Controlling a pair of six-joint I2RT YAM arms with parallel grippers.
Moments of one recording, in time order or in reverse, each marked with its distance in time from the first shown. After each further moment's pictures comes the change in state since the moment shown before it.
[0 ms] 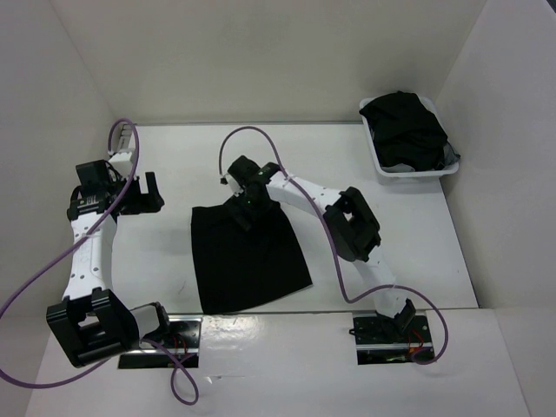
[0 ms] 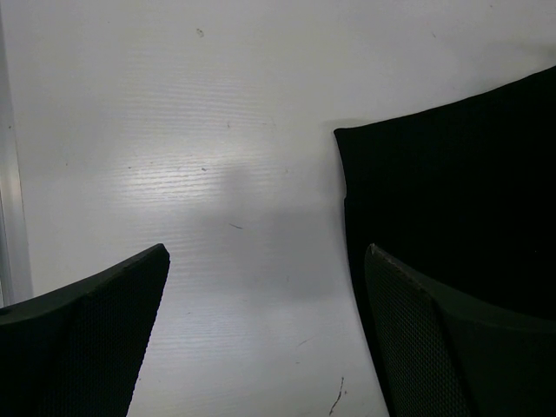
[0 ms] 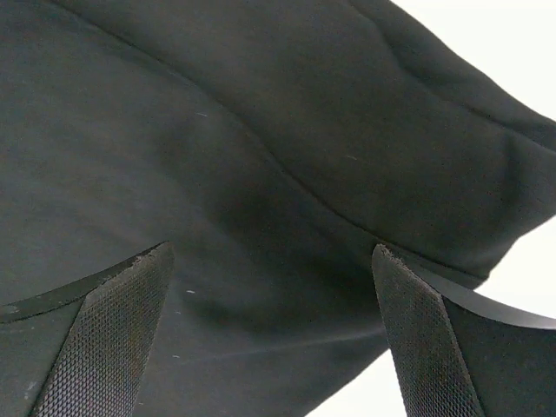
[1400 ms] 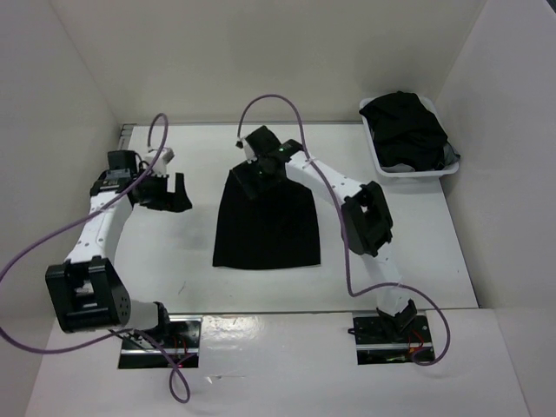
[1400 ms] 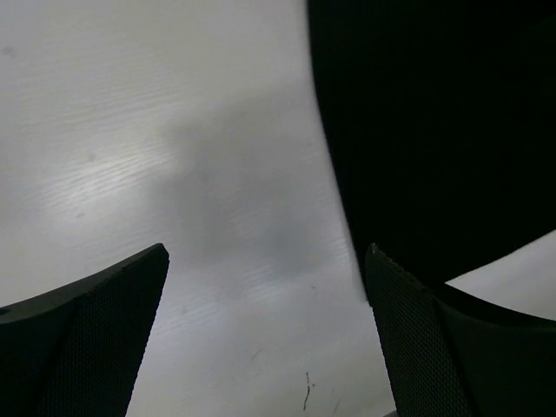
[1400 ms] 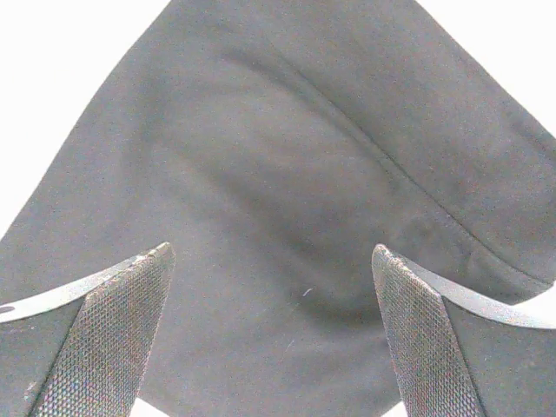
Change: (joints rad) left arm -0.118 0.135 0.037 -0.037 0.128 0.060; right arm -0.130 -0.010 0.100 0.050 0.021 0.082
